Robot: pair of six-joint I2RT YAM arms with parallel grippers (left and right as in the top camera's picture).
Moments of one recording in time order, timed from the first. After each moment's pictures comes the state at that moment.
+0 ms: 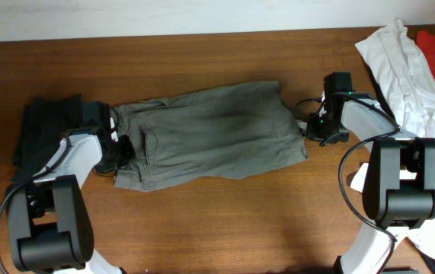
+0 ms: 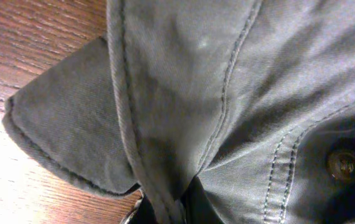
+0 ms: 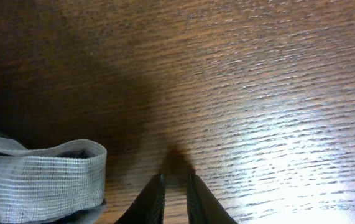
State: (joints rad) left arm 0.09 1.82 1.05 -0.60 0.04 -0.26; right arm -0.05 2.00 1.29 -0.71 0.01 0.16
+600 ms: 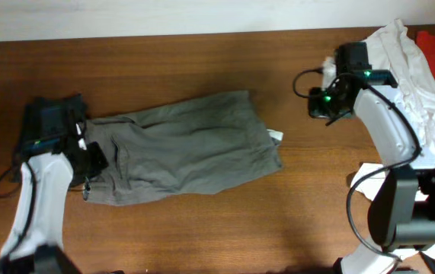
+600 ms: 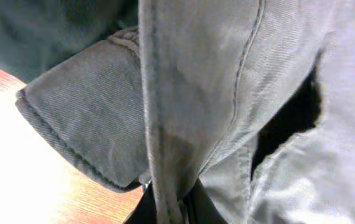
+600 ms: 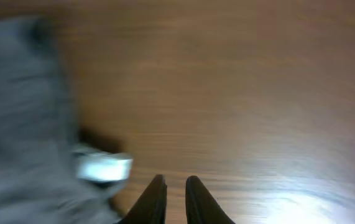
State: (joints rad) left arm 0.22 1.49 1.07 -0.90 -0.05 -0.25; right arm -0.01 1.84 1.50 -0.89 -0.18 0.05
